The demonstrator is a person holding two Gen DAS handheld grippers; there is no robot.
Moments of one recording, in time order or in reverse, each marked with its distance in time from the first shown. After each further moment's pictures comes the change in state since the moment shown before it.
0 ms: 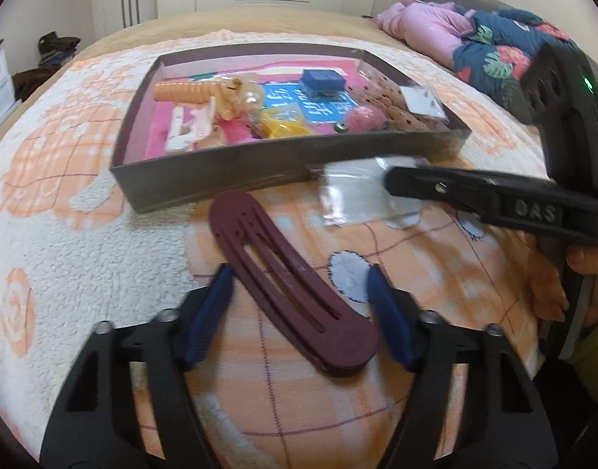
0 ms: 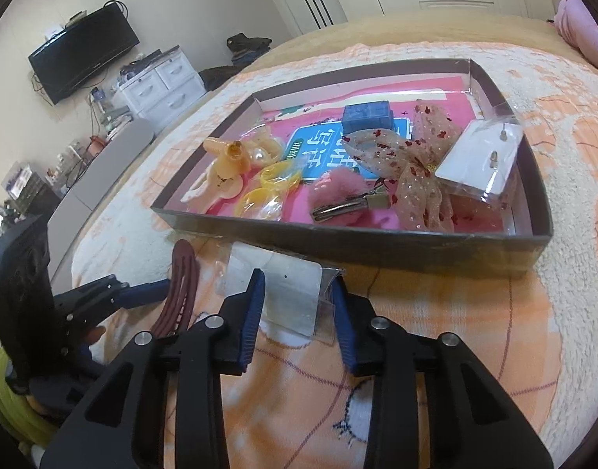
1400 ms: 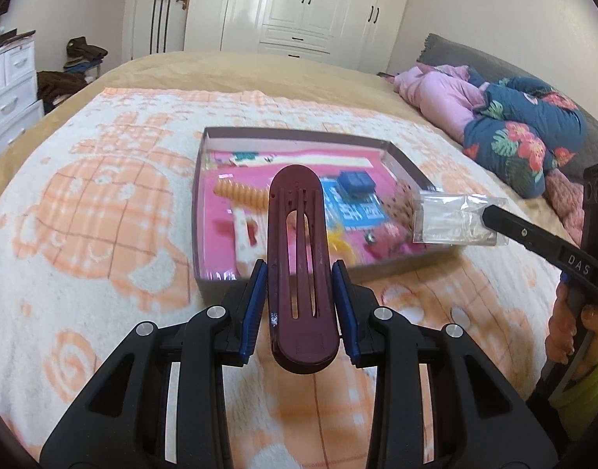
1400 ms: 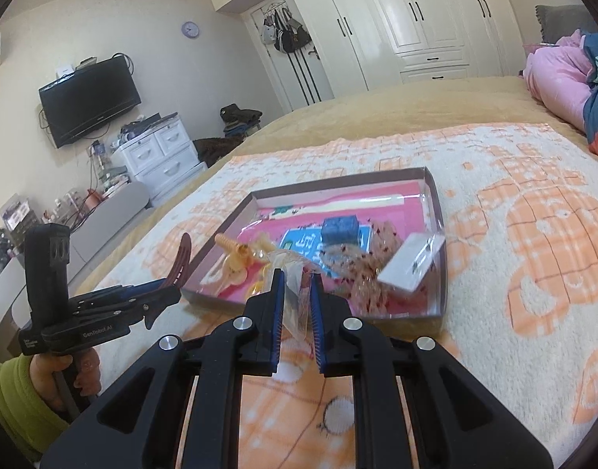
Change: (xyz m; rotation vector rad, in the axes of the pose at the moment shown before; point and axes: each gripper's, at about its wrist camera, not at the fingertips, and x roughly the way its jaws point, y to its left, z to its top) left arm -0.044 0.037 0.050 -0.099 -0.189 -0.008; right arm -0.075 0.008 0.027 0.000 -0.282 -0.079
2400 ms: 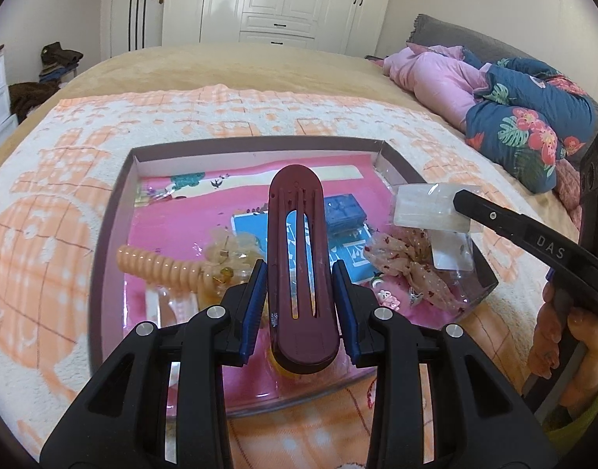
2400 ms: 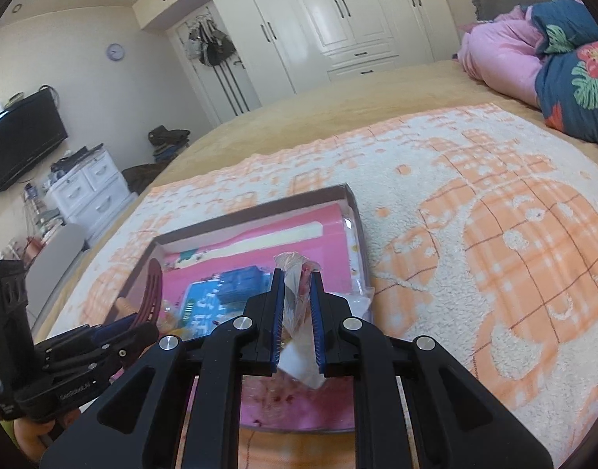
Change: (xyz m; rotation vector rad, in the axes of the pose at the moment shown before) left arm 0.090 -0.033 0.044 0.054 0.060 -0.025; right arm 0.063 -0.065 0.027 0.149 -0.013 -0.222
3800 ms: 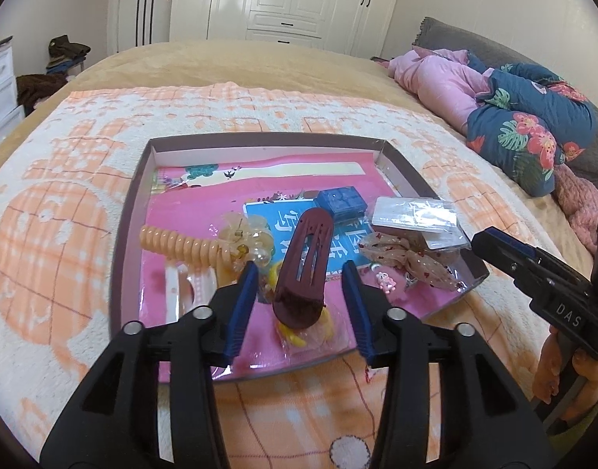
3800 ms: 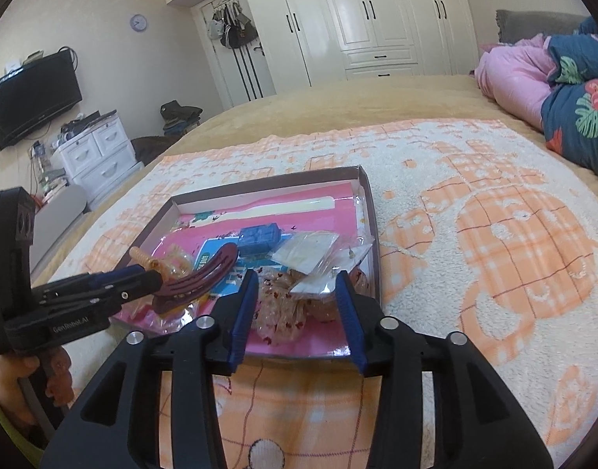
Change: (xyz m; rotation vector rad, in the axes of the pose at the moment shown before) left arm -0.025 0.003 -0.009 -0.029 -0.002 0.008; right arm -0.041 0.024 -0.027 -0.150 0.014 -0.013
